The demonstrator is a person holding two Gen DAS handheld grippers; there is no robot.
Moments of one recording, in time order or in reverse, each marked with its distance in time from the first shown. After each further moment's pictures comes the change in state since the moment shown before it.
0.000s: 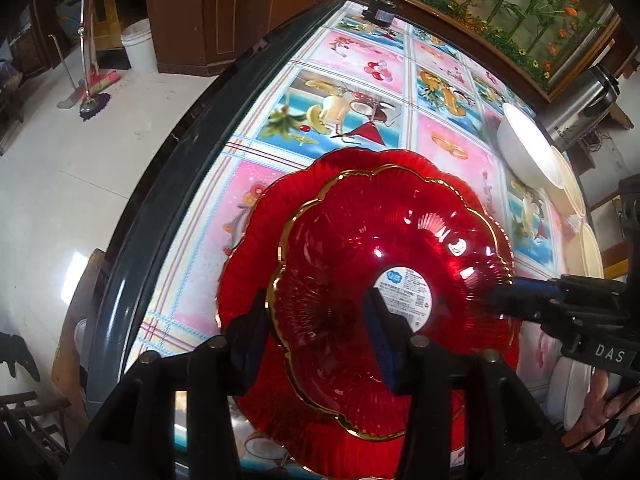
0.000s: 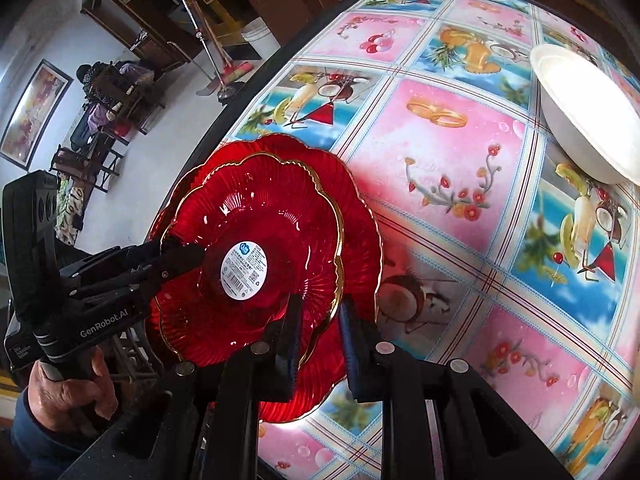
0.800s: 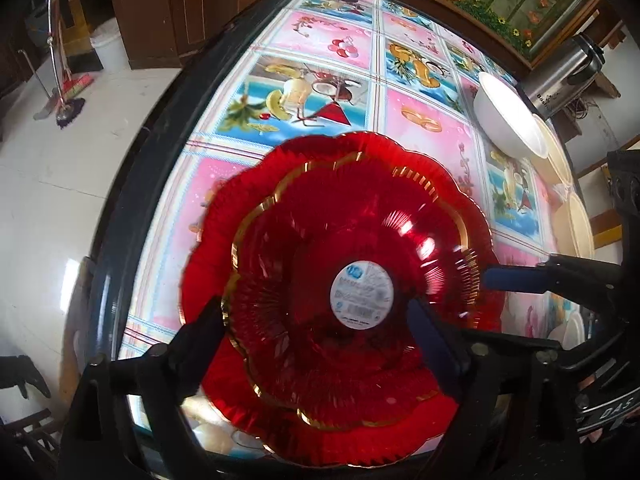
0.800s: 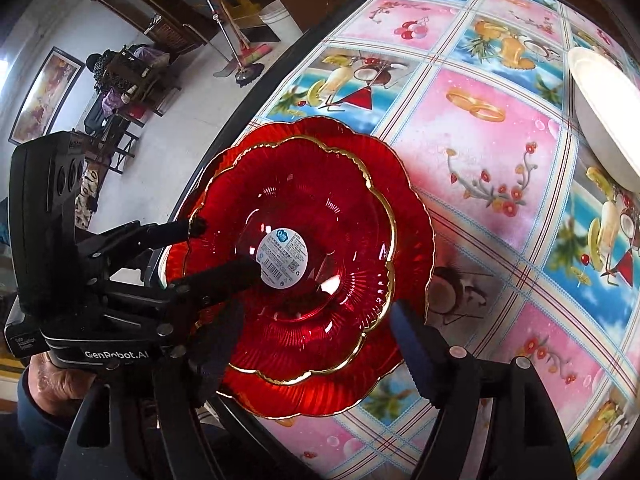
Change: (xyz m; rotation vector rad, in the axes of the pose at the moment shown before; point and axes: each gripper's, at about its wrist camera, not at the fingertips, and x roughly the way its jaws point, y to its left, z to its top) left arm -0.001 -0.018 0.007 0.088 0.083 -0.013; right arm 0.008 0.021 0.003 -0.038 0.072 0.058
